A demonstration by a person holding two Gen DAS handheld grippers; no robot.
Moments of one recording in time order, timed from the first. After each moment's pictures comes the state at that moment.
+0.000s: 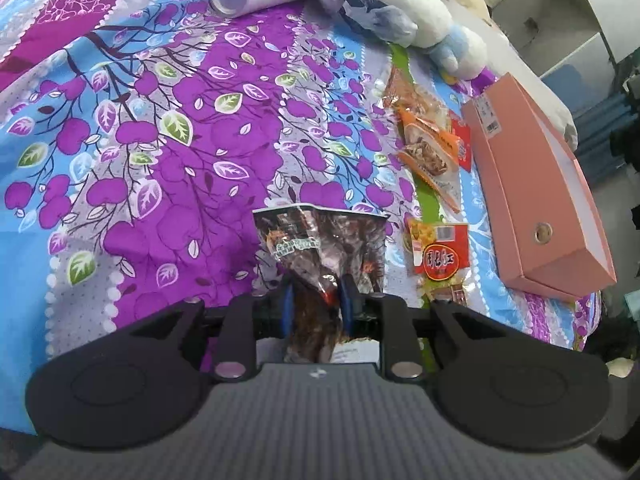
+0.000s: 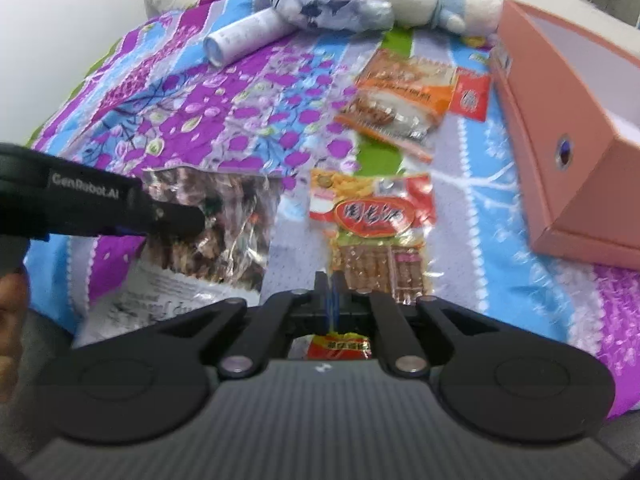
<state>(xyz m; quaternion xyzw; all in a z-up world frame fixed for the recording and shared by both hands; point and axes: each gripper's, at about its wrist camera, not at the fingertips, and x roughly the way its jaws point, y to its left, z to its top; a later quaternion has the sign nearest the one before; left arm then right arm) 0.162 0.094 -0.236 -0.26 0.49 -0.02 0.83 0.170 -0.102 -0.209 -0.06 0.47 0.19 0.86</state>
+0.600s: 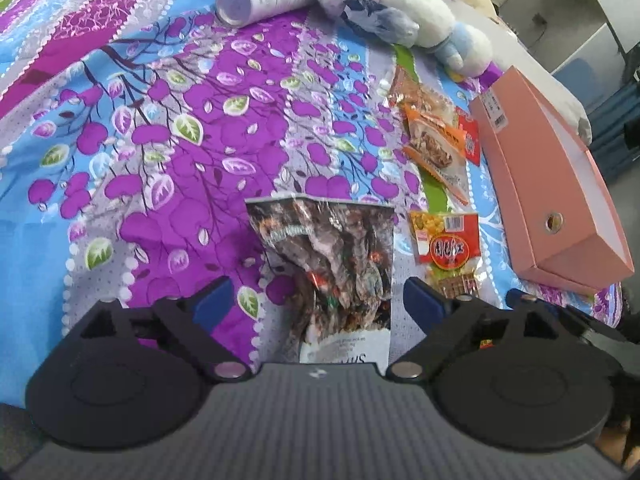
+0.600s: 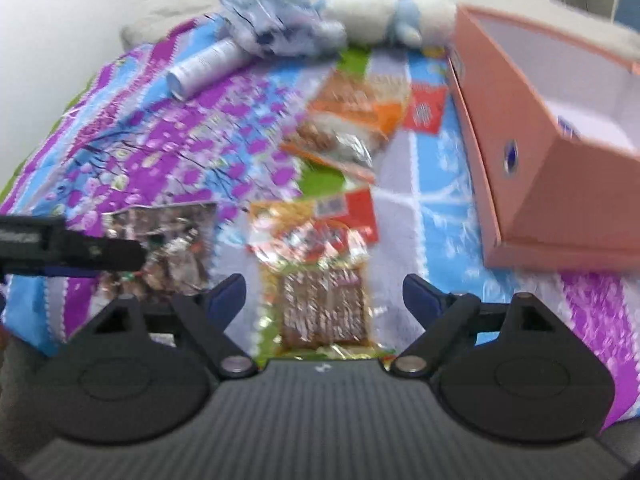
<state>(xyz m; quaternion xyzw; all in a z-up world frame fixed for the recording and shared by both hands) 0.150 0.078 -0.230 -0.23 0.49 0.00 0.84 0.188 -0.147 -0.214 -0.02 0.44 0.16 0.88</state>
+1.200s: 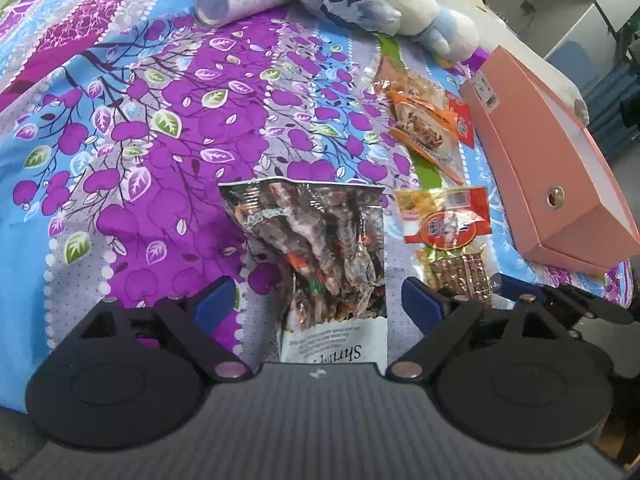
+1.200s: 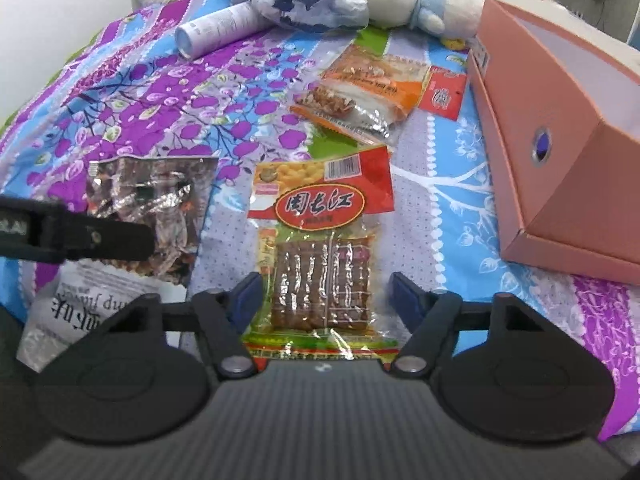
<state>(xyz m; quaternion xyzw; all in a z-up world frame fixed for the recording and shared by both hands) 0.147 0.060 -0.237 -0.20 0.48 -0.01 0.85 0.176 -0.126 -0.222 -0.09 0.43 0.16 0.88</state>
